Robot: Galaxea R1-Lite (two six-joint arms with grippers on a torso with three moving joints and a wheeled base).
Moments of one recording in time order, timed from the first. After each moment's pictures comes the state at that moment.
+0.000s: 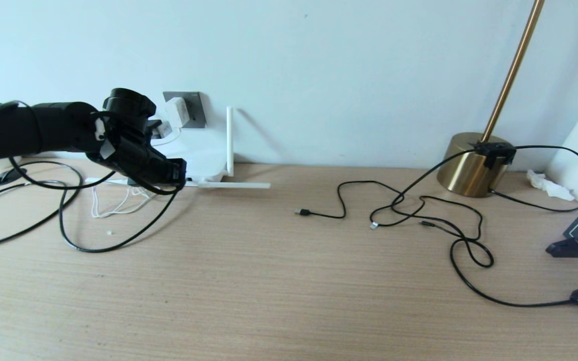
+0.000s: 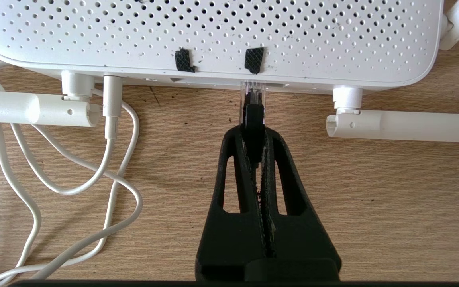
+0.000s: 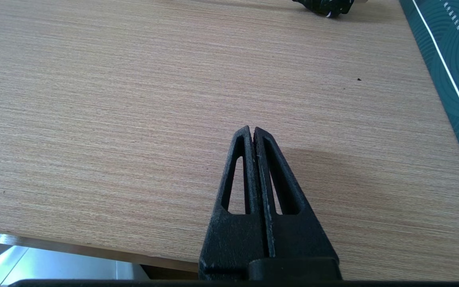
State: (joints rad) left arm -0.08 2.10 -1.93 0.55 0.00 -0.06; right arm 0.01 0.00 -0.12 0.29 0.01 -0.05
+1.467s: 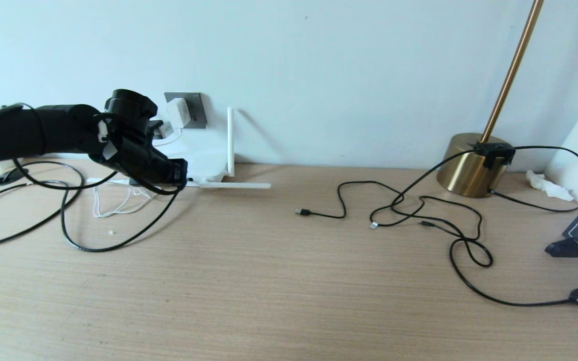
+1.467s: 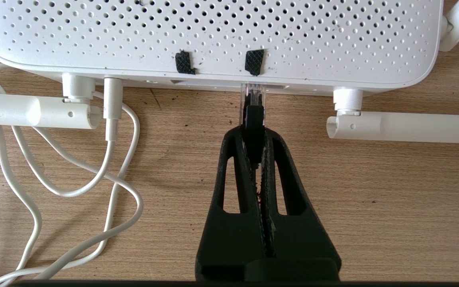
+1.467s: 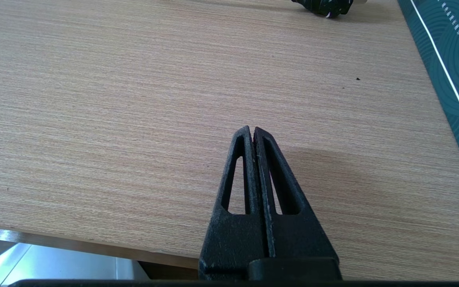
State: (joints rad) left arm -0.08 2.12 -1.93 0.52 0.00 -0.05; right arm 0.01 0.00 -0.12 0.29 0.01 -0.05
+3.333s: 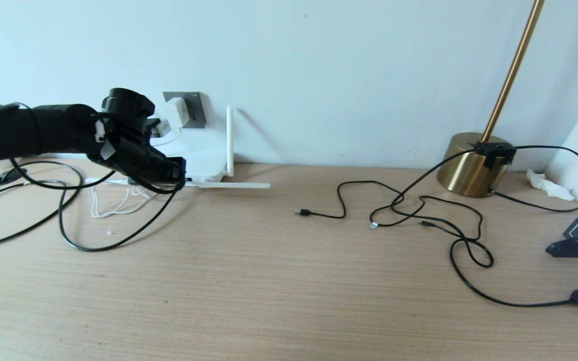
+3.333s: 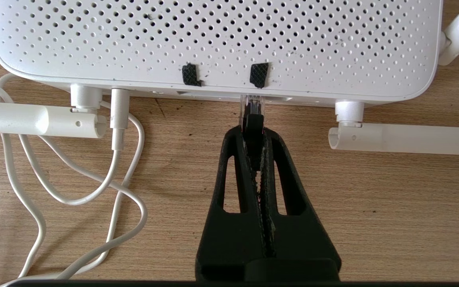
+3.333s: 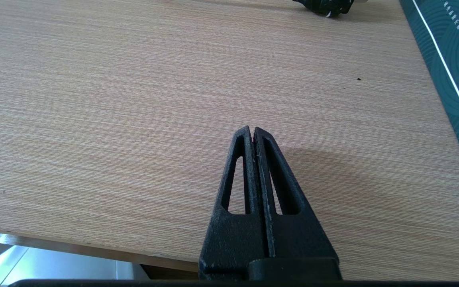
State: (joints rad) left arm -0.08 2.11 -1.92 0.51 0.00 -0.06; right arm 0.01 0.00 -0.12 0.29 0.01 -0.05
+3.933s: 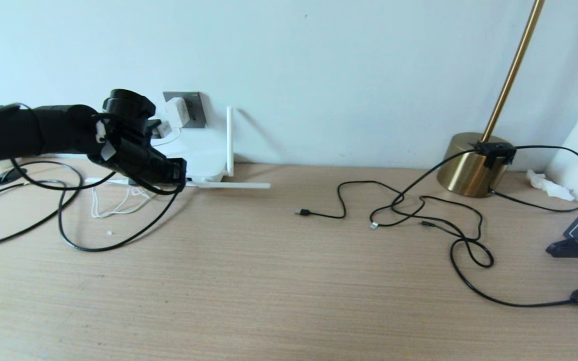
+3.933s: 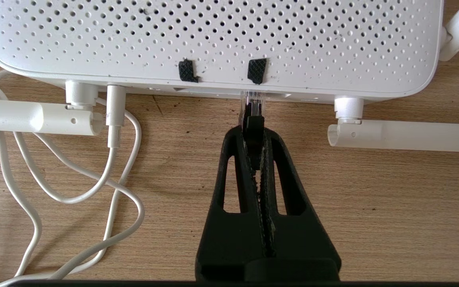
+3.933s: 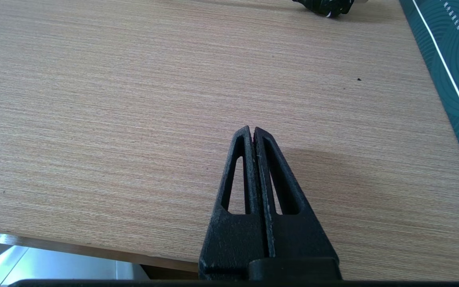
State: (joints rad) left arm -0.08 2.10 -1.91 0.51 0.00 -0.06; right arm 0.01 0.00 -0.12 0.29 0.02 -0.05
